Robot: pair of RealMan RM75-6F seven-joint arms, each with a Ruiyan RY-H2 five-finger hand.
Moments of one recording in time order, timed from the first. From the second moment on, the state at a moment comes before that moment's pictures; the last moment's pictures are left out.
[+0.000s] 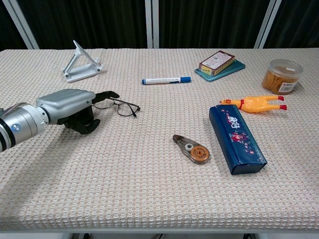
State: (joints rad) left arm -0.67 -1.76 -0.09 -1.13 1.34 0.92 0.10; right arm 0.14 -1.16 0.18 -1.44 -1.52 1.62 0.14
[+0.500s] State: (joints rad) left arm -0.46 -1.40 -0.10 -1.59 1.44 1.38 0.22; right arm 0.12 -1.16 0.17 -1.41 -1.51 1.63 0.14
